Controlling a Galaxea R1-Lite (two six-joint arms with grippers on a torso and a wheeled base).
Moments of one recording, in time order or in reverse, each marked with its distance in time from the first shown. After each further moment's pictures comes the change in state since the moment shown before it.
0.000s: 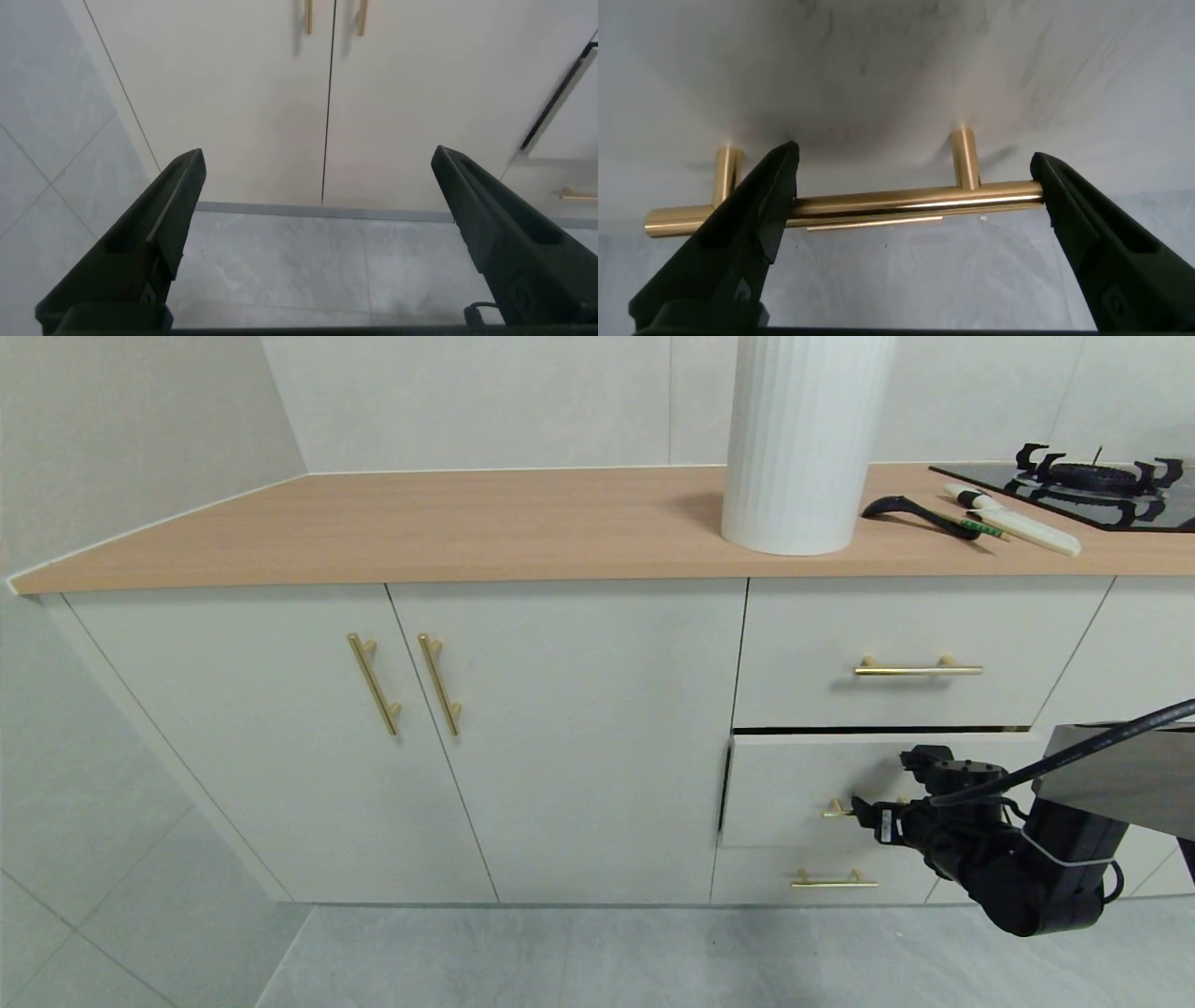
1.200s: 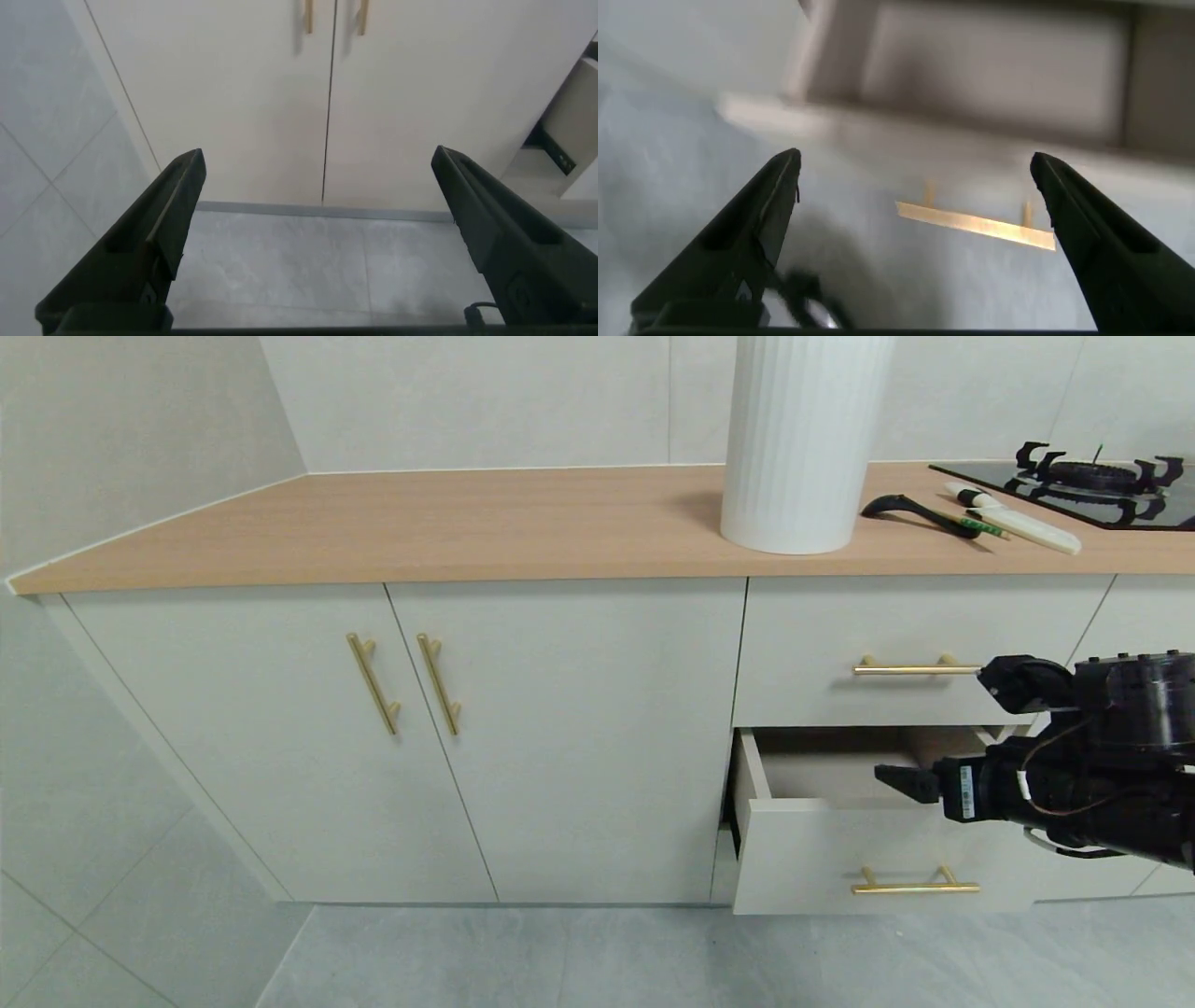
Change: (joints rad) left arm 0.000 0.000 0.000 0.000 0.000 0.000; right arm 0.130 -0.831 0.113 0.696 0.190 -0.003
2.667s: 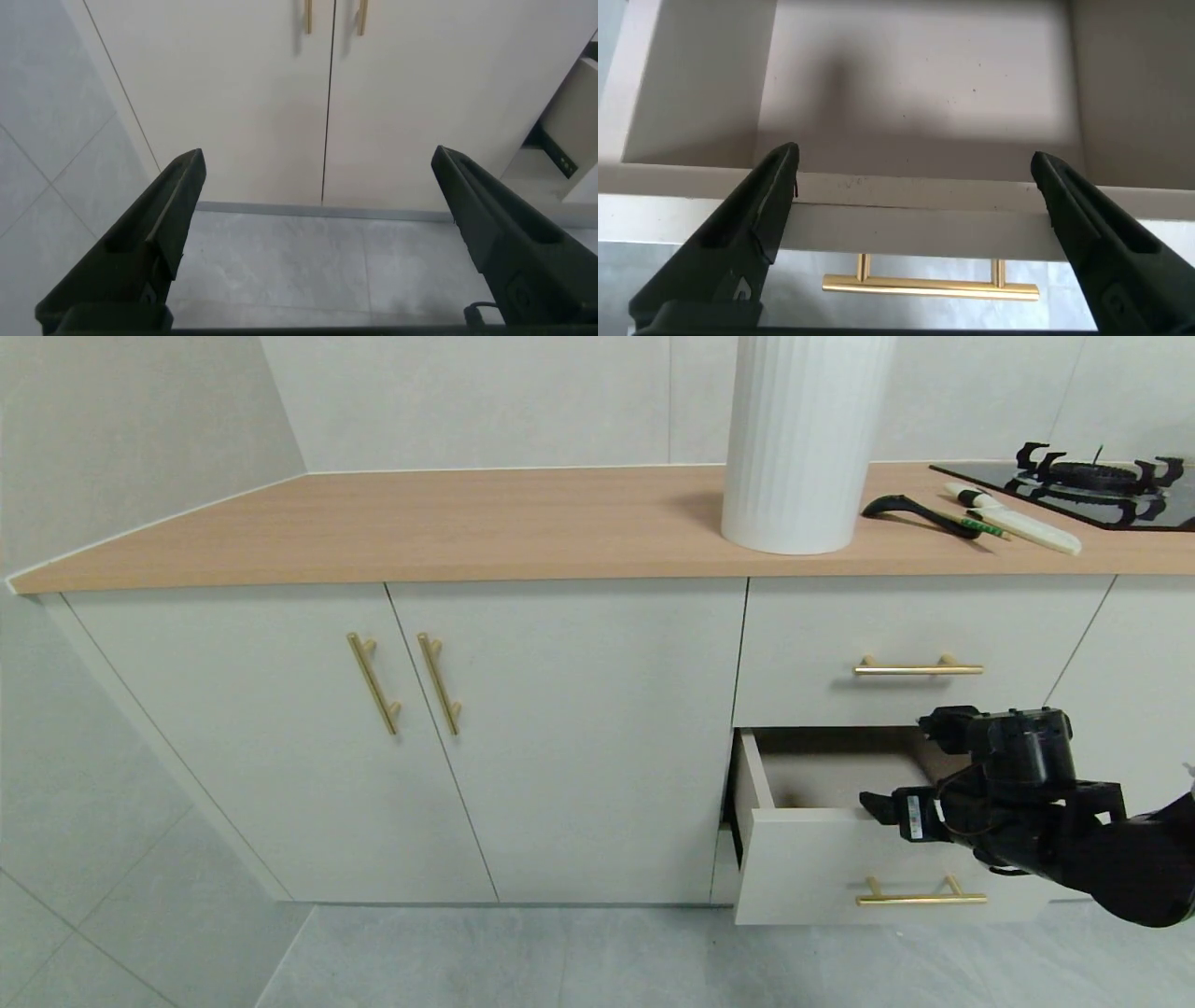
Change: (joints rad) left arm 0.000 0.000 0.000 0.000 0.000 0.000; right arm 0.002 0.296 0.020 -0.194 -0.196 0.006
